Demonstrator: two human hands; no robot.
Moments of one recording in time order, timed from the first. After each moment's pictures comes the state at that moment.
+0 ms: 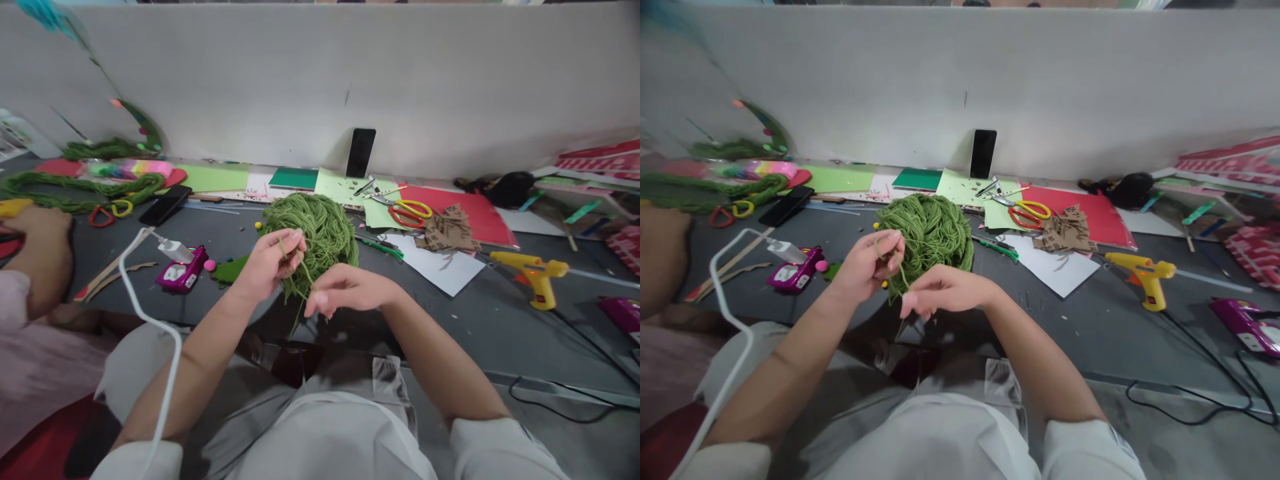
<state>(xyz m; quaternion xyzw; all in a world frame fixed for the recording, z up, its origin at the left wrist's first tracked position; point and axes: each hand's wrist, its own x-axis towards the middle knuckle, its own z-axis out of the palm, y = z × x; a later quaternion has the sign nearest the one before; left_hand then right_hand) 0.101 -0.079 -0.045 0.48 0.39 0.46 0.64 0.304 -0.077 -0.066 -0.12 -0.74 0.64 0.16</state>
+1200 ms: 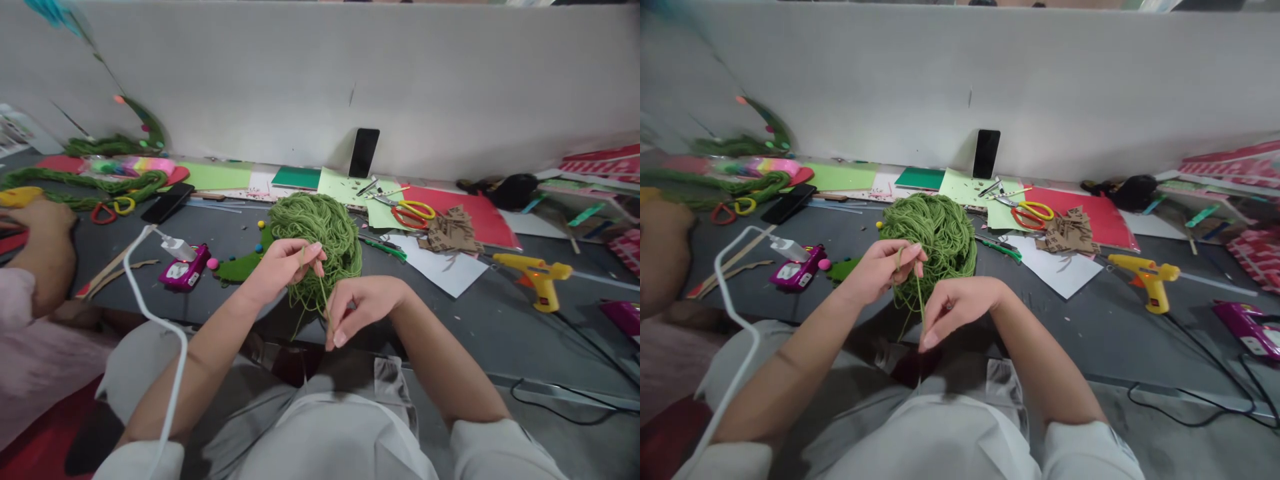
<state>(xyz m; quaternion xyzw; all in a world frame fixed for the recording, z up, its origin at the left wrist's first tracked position) 0.104 -0.082 -0.052 0.55 0.40 0.38 0.63 0.311 -0.071 -0.069 -0.03 -0.74 0.67 0.01</state>
